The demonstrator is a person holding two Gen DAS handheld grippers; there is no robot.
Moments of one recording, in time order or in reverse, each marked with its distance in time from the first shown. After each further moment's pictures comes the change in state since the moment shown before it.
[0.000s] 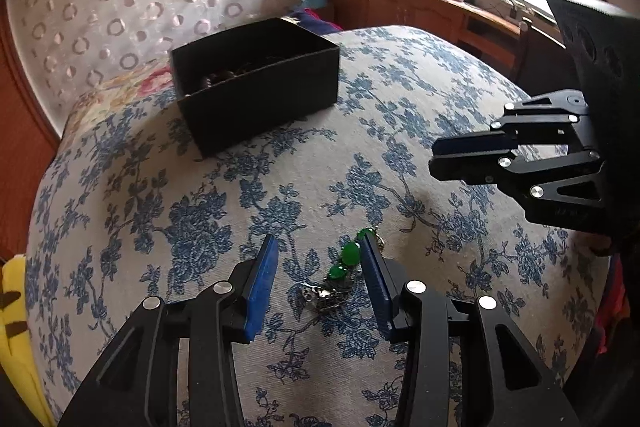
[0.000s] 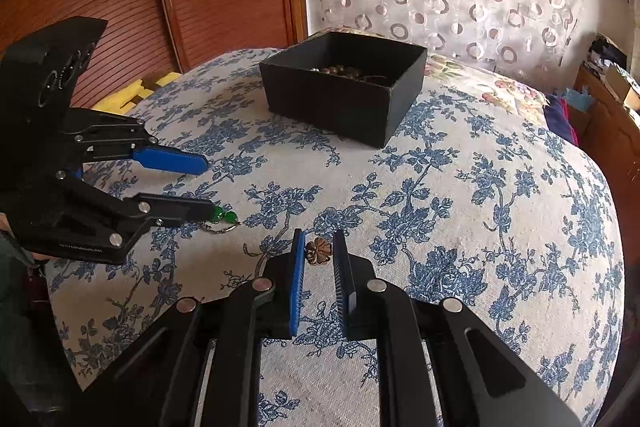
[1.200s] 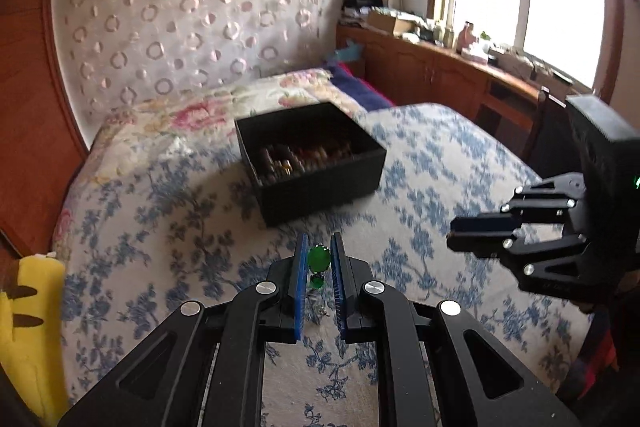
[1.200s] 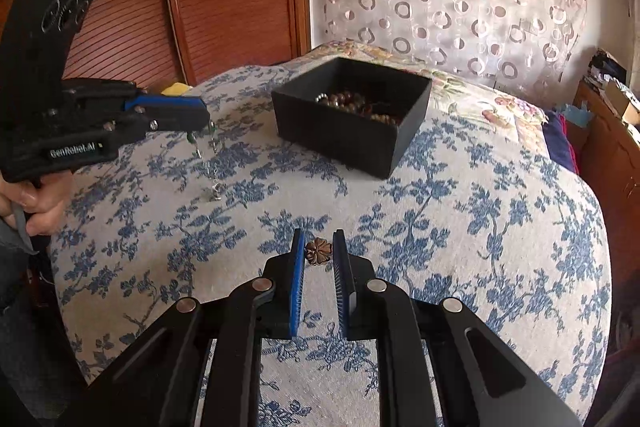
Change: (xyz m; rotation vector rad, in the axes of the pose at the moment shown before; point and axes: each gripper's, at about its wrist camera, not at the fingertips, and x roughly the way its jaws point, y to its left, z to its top) left arm -0.057 0.029 0.026 -0.113 -0.203 0.069; right arm -0.014 0.010 0.017 -0.027 -0.046 -0.008
